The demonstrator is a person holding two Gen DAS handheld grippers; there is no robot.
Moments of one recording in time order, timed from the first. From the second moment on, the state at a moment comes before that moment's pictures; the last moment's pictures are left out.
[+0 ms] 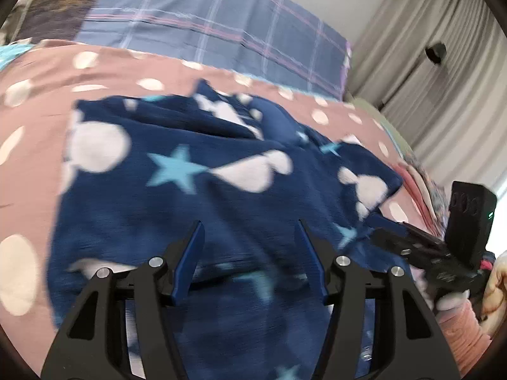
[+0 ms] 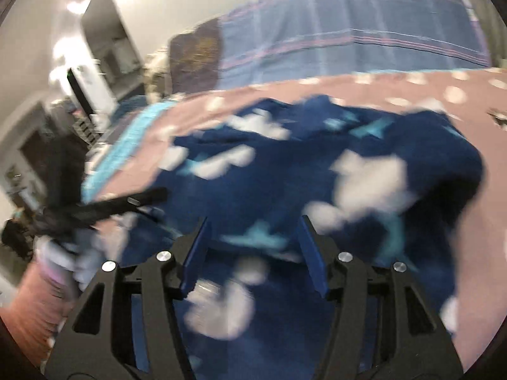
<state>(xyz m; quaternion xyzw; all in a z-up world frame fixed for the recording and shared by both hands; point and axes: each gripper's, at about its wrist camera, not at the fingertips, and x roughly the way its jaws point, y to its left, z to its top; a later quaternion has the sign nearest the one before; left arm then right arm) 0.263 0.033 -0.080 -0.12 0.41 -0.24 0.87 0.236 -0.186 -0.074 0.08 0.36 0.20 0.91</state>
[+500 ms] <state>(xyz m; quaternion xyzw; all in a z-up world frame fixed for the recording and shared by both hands) 0.262 -0.008 0.034 -0.05 0.31 -0.23 0.92 0.234 -0.255 -0.109 0.22 0.36 0.18 0.89</state>
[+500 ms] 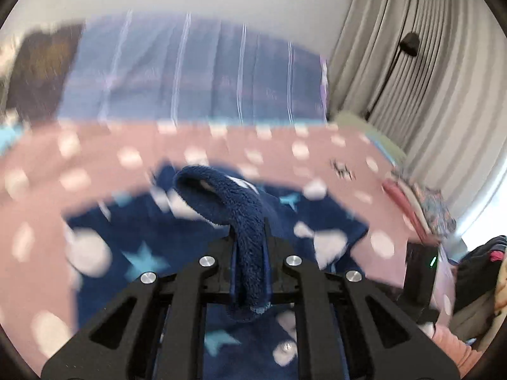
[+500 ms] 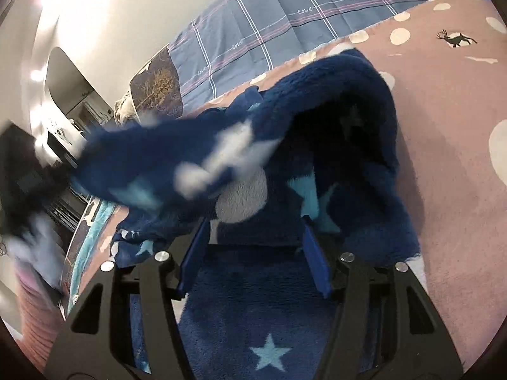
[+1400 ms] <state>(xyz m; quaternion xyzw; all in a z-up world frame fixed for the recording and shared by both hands) 0.321 0.034 -0.035 0.01 0.37 -0.11 0.92 0.247 -0.212 -0.024 0.07 0.32 0.17 0.93</state>
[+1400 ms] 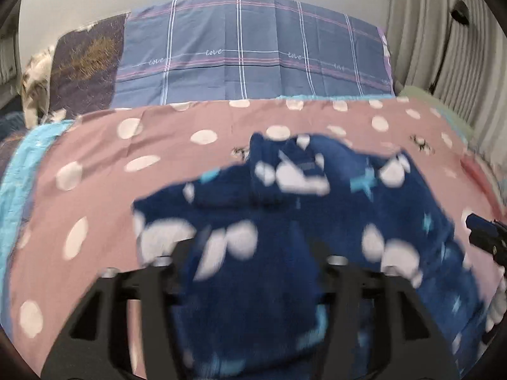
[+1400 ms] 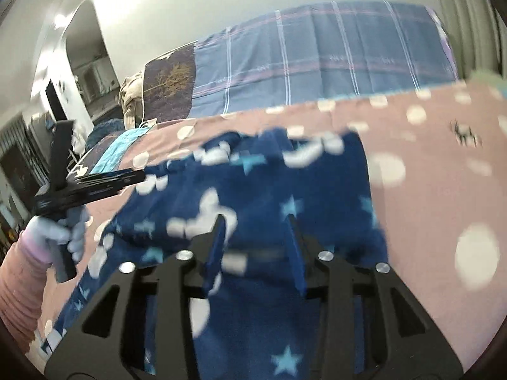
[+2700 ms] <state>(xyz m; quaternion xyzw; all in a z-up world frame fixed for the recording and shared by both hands) 0.399 -0.022 -0.118 0.11 0.40 -0.08 0.91 0.411 -0.159 -0.102 0.02 0.40 0.11 0.91</state>
